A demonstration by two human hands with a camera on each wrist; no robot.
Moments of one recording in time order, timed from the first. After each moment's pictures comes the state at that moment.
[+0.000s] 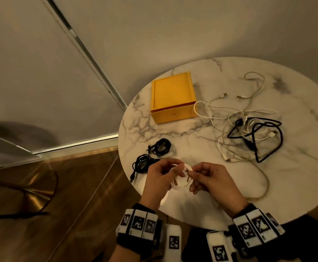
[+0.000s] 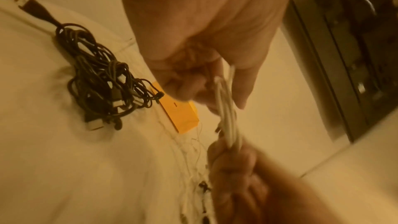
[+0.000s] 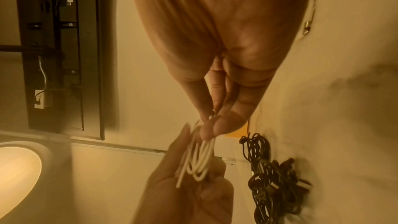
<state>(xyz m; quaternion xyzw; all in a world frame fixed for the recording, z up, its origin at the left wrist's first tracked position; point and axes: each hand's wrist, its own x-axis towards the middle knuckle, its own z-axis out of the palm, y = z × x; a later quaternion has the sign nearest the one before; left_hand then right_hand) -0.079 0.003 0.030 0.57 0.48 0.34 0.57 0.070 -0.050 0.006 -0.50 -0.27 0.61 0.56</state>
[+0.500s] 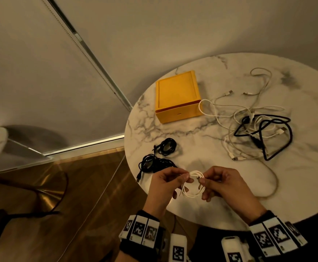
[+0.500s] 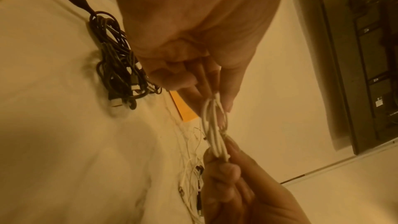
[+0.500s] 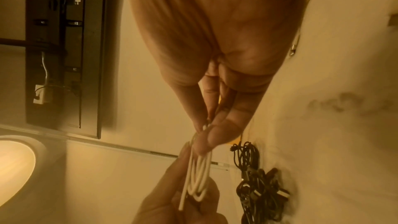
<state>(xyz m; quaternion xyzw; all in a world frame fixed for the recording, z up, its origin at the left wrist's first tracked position) -0.091 -0.011 0.025 0.55 0.51 0.30 0.59 0.077 -0.066 0.001 -0.51 -0.29 0.60 0.54</state>
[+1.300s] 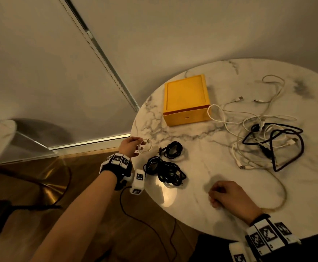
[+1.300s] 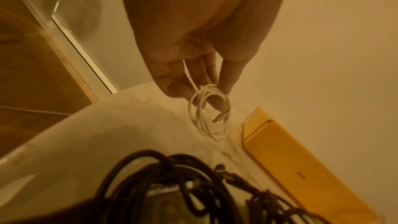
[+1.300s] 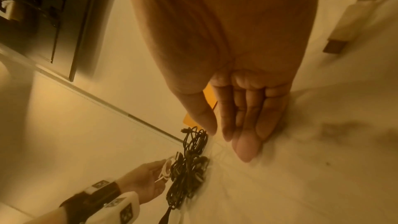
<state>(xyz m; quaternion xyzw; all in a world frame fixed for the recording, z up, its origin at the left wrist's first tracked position) -0.180 0.190 -0.008 0.46 0.70 0.28 0.47 0.088 -0.052 -0.055 -0.65 -0.39 0.55 0.34</state>
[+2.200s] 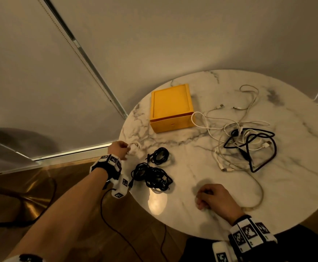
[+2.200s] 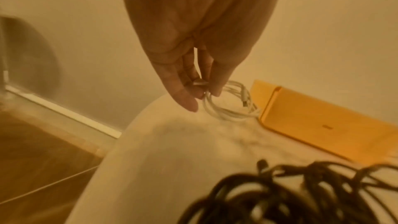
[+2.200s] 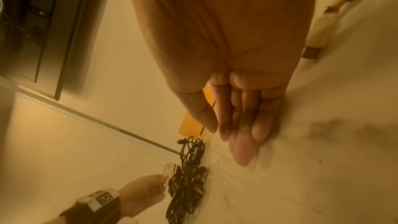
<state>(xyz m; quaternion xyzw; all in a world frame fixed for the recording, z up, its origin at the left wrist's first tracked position) -0.176 0.211 -0.009 0.61 0.73 0.14 0.28 0.092 -0.057 -0.061 -0.64 -0.33 0.57 0.40</state>
